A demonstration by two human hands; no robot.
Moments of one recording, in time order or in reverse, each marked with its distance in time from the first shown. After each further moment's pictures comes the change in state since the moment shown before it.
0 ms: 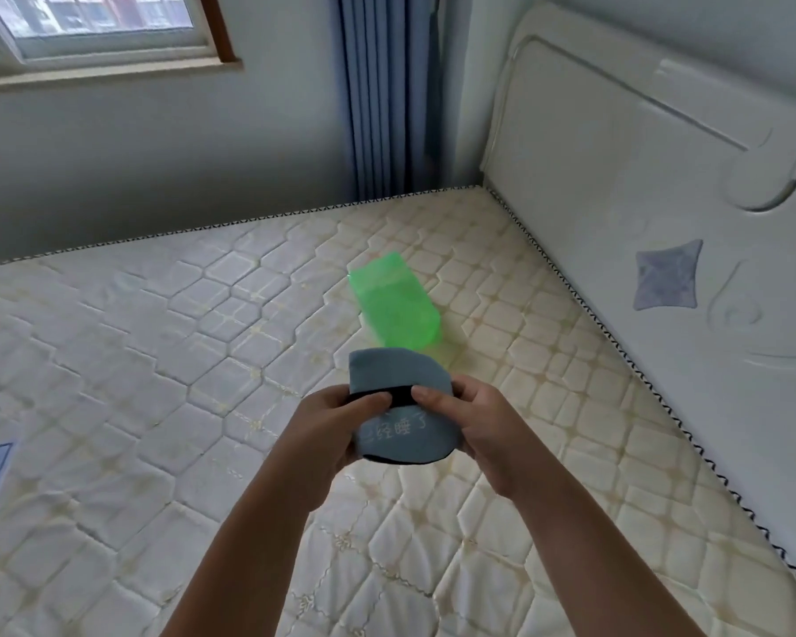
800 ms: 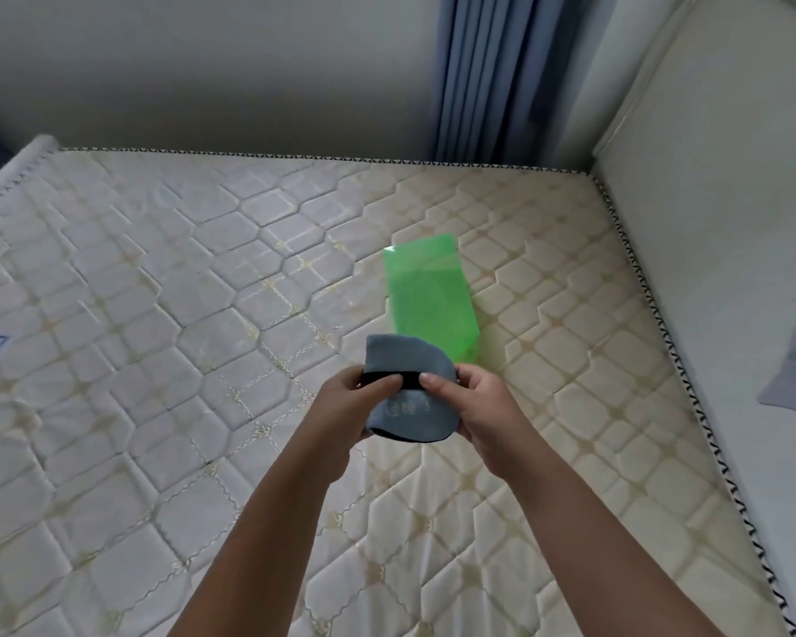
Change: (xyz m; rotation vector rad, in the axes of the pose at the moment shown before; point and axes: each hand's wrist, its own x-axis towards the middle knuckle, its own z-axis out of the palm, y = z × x) left_hand 0.206 -0.057 0.037 -0.100 0.301 -0.020; right_hand 0.218 0.034 -0.092 -0.126 -0.117 0.156
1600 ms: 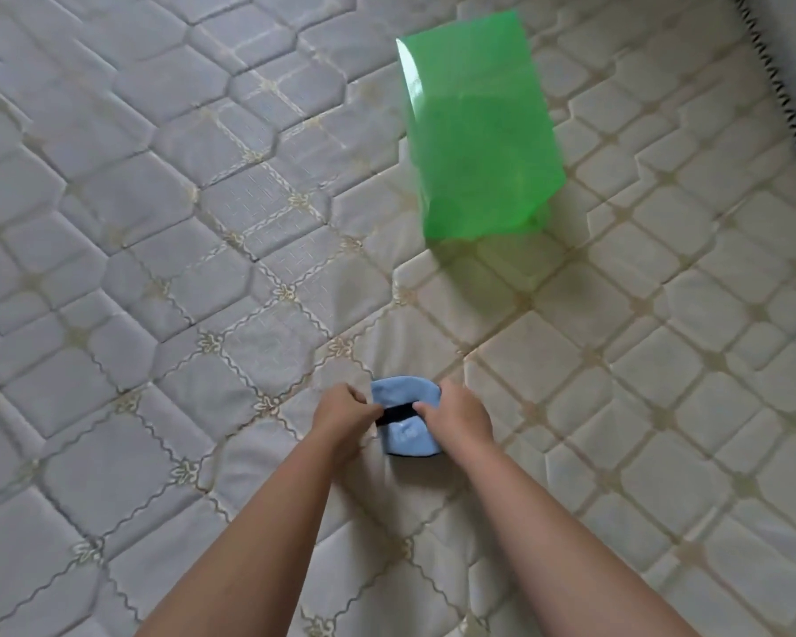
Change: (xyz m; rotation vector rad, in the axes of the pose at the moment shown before) left_hand 0.202 -0.311 -0.086 0.622 0.159 -0.357; right_hand 0.183 0.332 -0.020 -1.064 0.167 0.309
